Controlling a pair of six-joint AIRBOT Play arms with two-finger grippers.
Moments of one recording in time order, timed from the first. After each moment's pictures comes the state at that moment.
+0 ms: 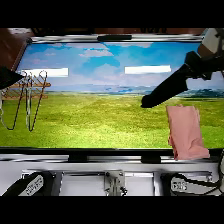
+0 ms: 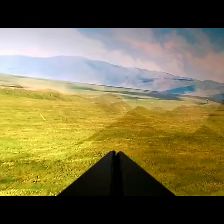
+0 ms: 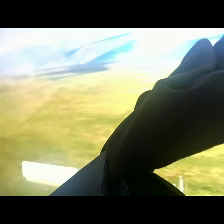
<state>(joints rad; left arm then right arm) 0.30 -1.00 1.40 0.95 -1.30 -1.34 -0.26 -1.45 1.79 -1.02 1.51 1.59</state>
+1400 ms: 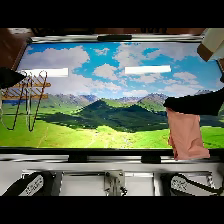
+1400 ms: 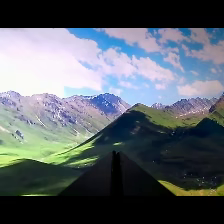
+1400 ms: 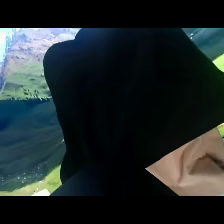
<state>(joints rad) 0.28 -1.00 1.40 0.95 -1.30 -1.28 -0.44 -1.36 1.78 -1.46 1.75 1.74</state>
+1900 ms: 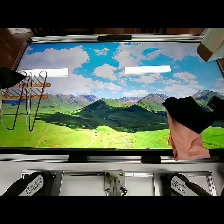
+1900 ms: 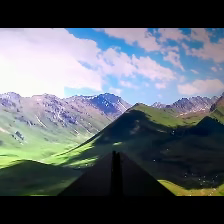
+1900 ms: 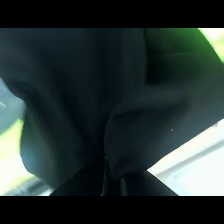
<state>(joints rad) 0.27 -1.00 1.40 0.95 -1.30 -1.26 -0.42 -1.19 1.38 -1.61 1.75 1.77</state>
